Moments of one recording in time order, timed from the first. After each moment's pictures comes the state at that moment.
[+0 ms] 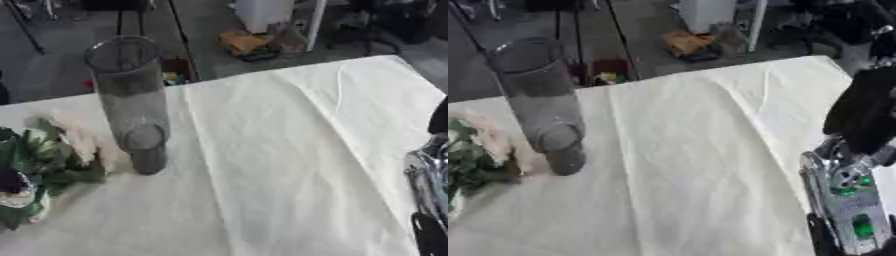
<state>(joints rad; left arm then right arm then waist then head) -0.89 0.71 -0.35 -1.28 -0.84 0.19 -0.65 -0.54 -0.30 -0.14 -1.99 0.07 -0.54 -0.65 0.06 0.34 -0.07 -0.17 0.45</state>
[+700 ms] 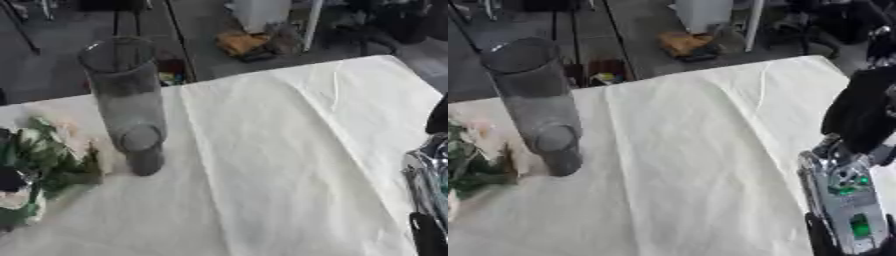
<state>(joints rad) -0.89 0.71 -0.36 -1.28 -0.83 0.22 -0.62 -0.54 -0.30 -0.14 -1.99 0.07 -0.53 -0.65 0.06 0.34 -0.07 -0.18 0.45</state>
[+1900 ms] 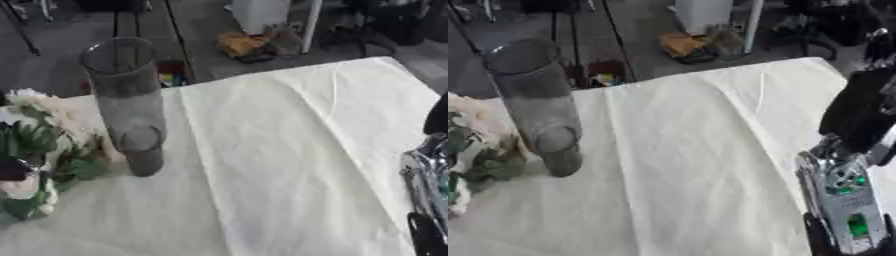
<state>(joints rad) -0.89 0.72 -0.36 -1.33 -0.74 0.28 -0.59 -0.54 -0.30 -0.14 -1.99 0.07 -0.53 -0.67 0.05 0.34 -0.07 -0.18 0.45</state>
